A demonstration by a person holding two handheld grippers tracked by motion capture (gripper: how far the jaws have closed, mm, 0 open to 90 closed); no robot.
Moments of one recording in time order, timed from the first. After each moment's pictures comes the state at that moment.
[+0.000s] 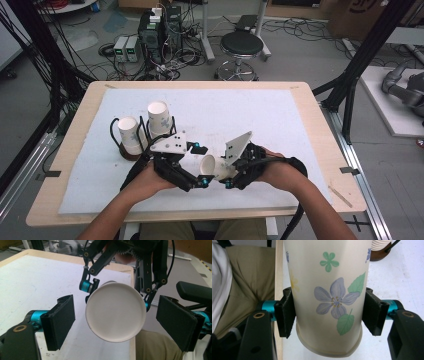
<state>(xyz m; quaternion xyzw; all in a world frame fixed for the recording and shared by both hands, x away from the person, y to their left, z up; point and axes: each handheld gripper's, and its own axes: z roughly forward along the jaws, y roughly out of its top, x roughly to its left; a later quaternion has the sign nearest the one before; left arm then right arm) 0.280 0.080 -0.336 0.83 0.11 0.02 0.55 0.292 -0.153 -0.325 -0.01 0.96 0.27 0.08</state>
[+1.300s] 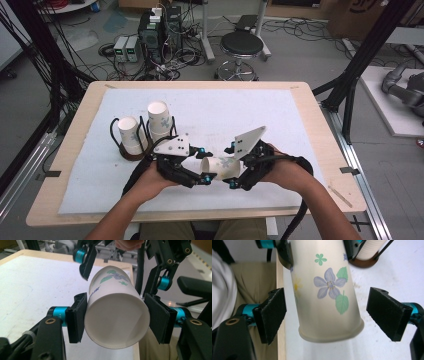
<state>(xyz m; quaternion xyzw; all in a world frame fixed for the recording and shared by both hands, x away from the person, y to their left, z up) 0.287 0.079 -0.349 0.82 0.10 0.02 0.56 0.290 -0.170 -0.311 0.02 0.94 0.33 0.08</state>
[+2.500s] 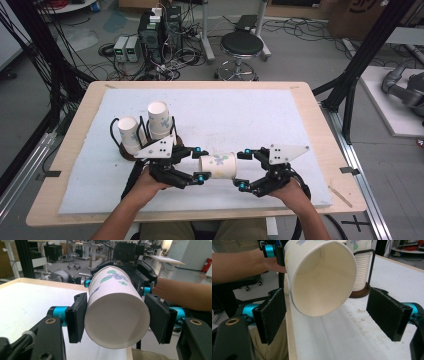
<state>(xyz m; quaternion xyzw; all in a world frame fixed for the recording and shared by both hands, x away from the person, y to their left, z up) 0.285 0.098 -0.367 0.75 0.07 0.00 0.66 0.278 -0.228 -0.377 0.13 0.80 0.58 0.03</state>
